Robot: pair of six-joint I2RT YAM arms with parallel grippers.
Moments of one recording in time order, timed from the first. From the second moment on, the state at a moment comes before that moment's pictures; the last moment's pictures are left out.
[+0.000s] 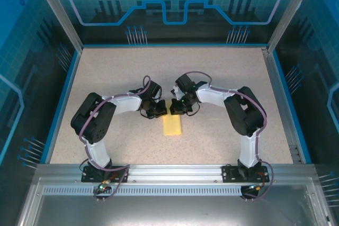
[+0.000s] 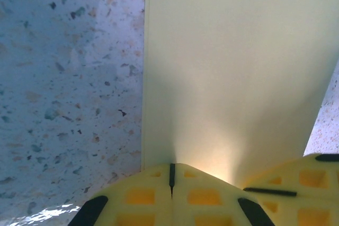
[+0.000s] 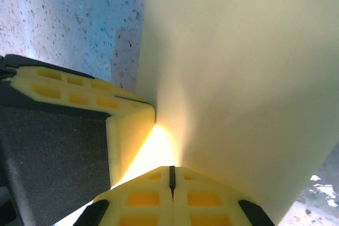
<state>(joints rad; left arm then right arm) -0.49 1.82 0.98 -0.33 0.36 -0.79 0.61 1.97 1.27 -0.55 -0.48 0.47</state>
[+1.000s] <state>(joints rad) -0.49 1.83 0.98 -0.32 0.36 -0.79 0.50 1.92 1.11 -0.40 -0.63 0.44</state>
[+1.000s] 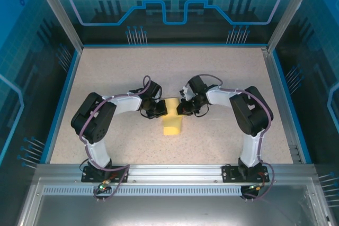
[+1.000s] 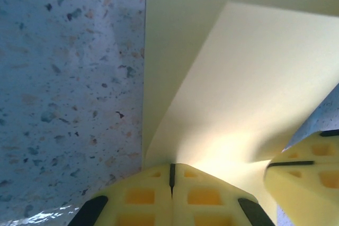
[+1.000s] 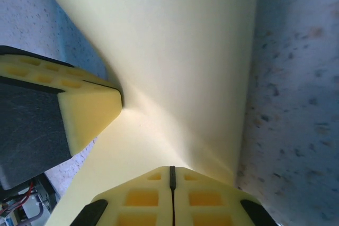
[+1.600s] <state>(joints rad) -0.49 1.83 0.99 -0.33 0.36 -0.79 0.47 1.92 1.11 -0.39 -0.64 0.44</state>
